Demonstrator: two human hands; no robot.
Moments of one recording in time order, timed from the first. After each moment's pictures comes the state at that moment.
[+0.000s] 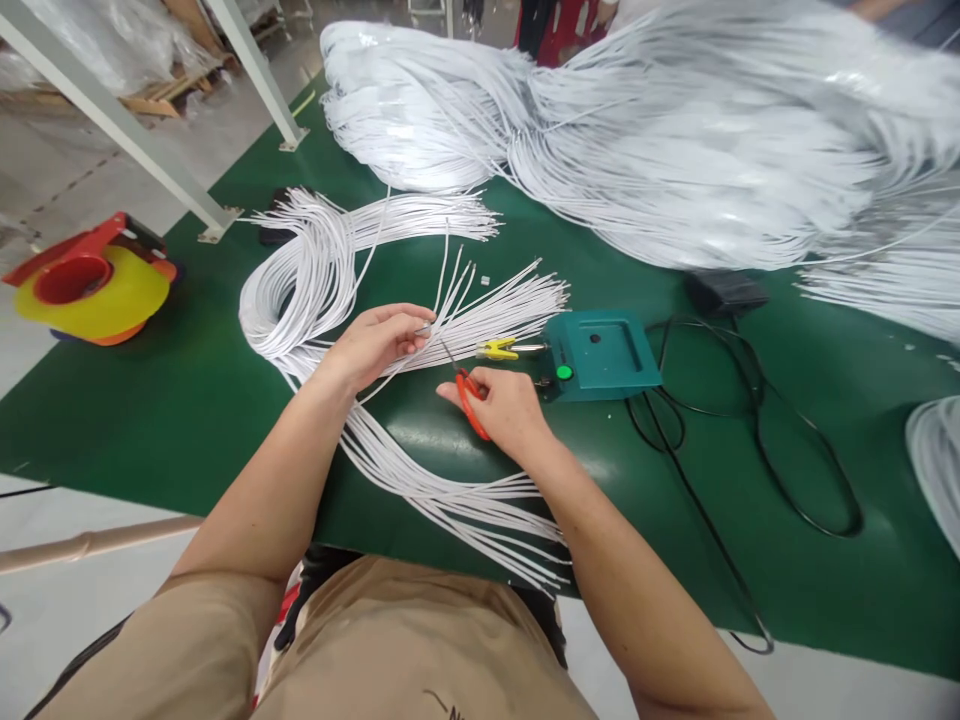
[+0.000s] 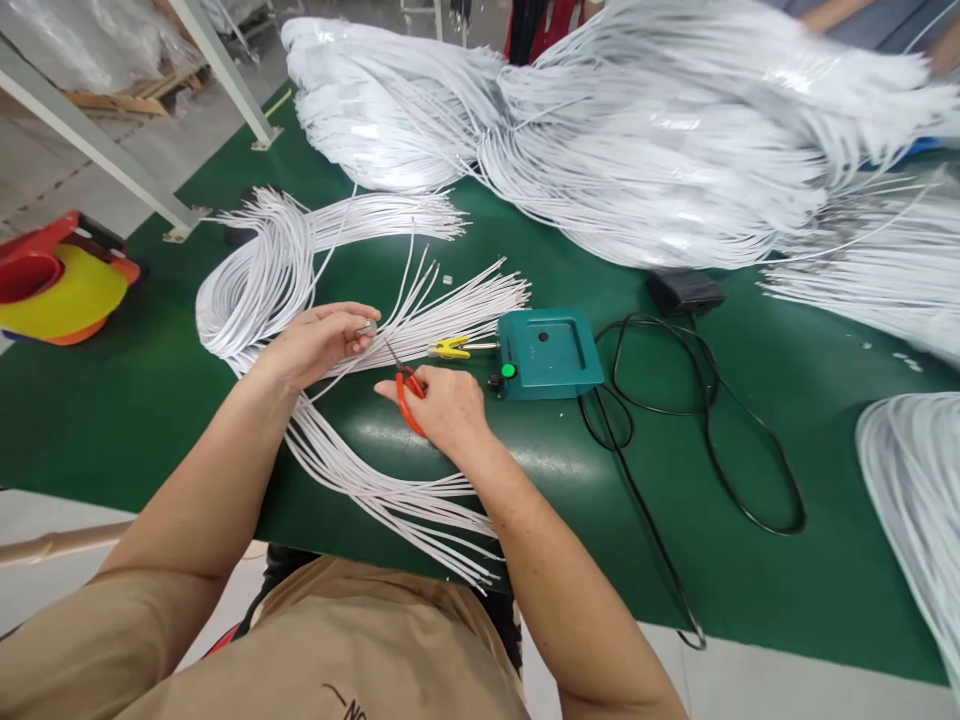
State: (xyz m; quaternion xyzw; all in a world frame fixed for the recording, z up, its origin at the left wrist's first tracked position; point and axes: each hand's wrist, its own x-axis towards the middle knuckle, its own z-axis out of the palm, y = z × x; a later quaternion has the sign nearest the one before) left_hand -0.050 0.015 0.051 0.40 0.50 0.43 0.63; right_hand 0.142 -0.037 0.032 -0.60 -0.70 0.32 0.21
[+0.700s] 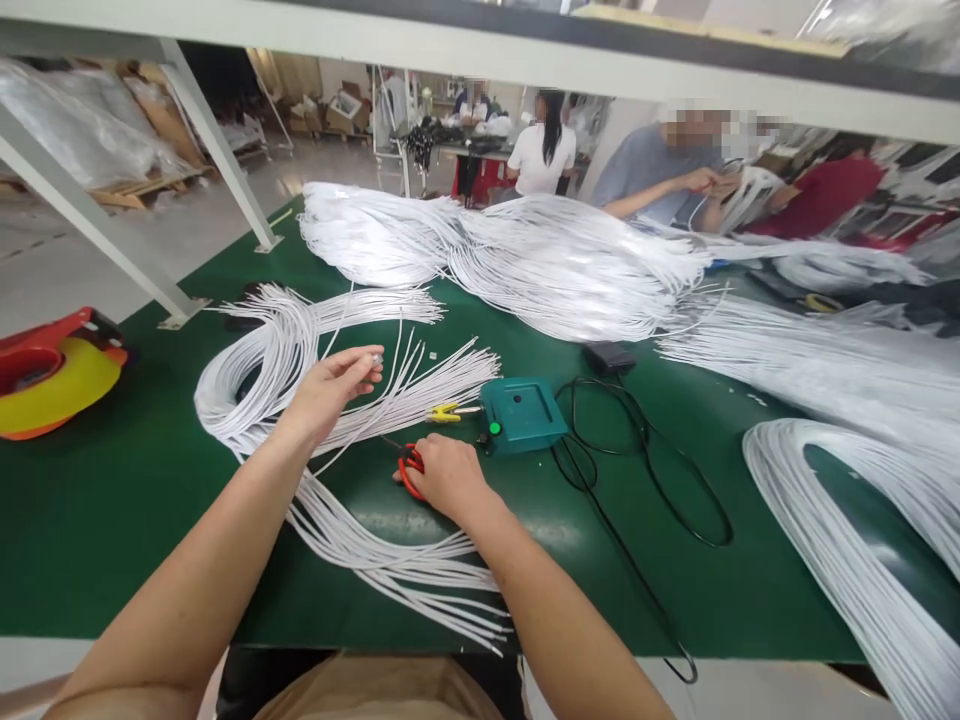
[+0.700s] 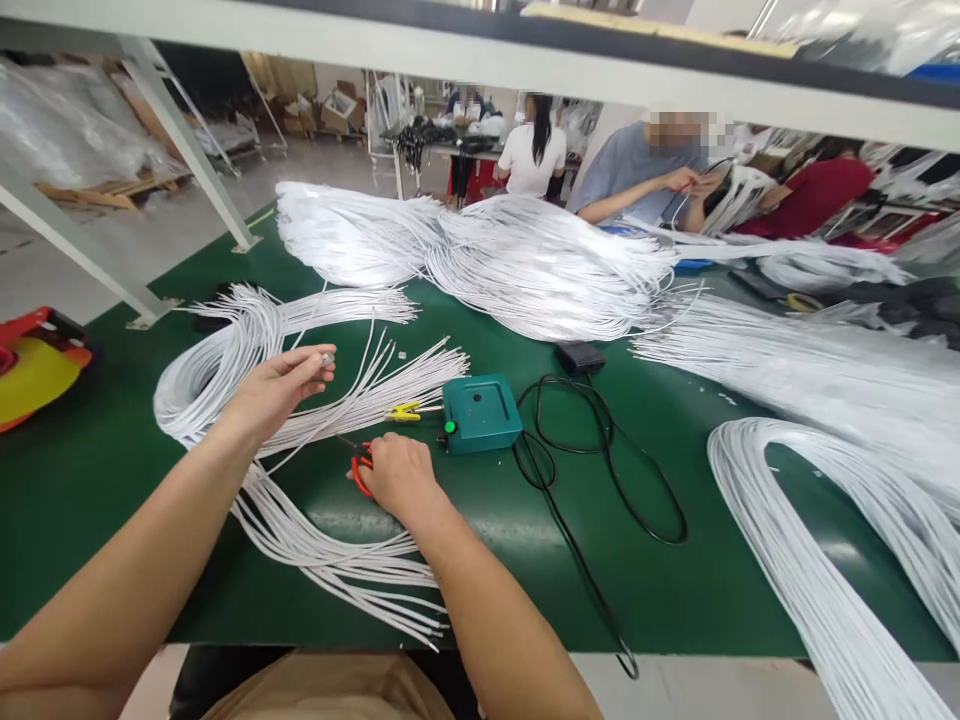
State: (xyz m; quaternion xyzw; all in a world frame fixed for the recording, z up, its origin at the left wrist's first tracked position) left_hand -0.038 0.021 0.075 0.44 0.49 0.52 0.54; right_hand 0.144 -0.050 0.036 -0.56 -0.81 0.16 0.05
